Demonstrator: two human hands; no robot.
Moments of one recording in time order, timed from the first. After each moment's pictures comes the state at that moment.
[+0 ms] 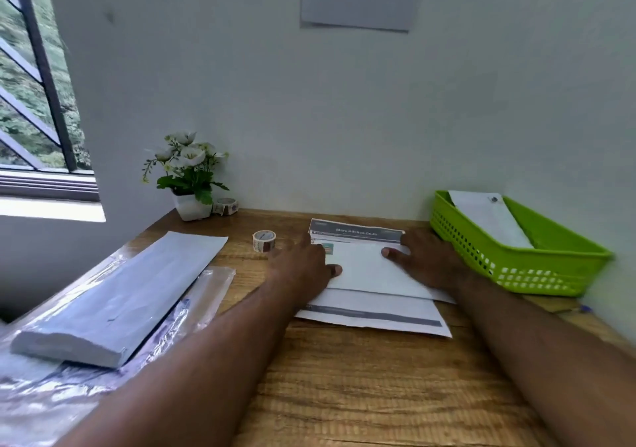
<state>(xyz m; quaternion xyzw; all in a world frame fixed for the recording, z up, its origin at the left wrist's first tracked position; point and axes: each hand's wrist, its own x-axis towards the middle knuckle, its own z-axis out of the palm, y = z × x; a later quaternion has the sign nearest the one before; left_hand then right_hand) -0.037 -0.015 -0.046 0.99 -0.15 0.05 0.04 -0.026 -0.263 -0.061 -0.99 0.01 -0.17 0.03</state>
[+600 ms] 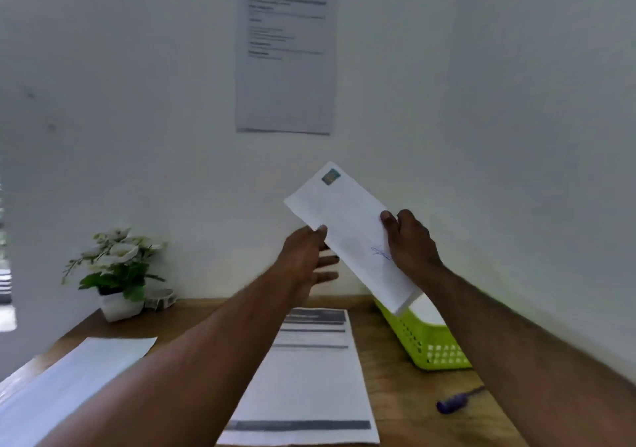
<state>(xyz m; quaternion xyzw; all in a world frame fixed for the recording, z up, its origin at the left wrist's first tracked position) -0.032 -0.116 0.084 0.61 -0.14 -0.08 0.77 -0.041 -0.307 0.088 -0.87 0.11 -0.40 0.27</state>
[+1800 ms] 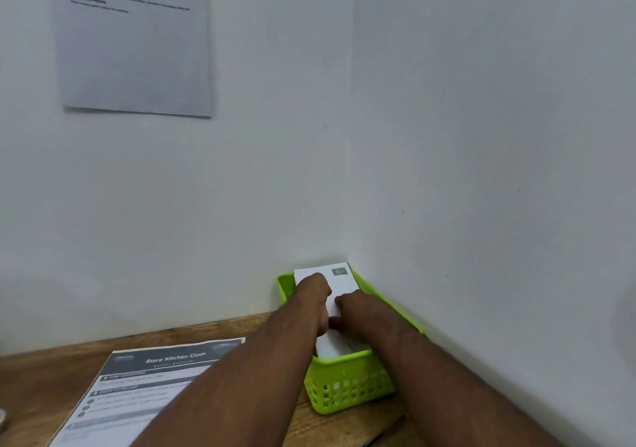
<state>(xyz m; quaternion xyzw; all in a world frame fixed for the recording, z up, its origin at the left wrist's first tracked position) 0.022 -0.349 0.029 0.65 0.04 -0.25 0.71 -0.023 -0.425 0.000 -0.99 0.14 -0.09 0.02</state>
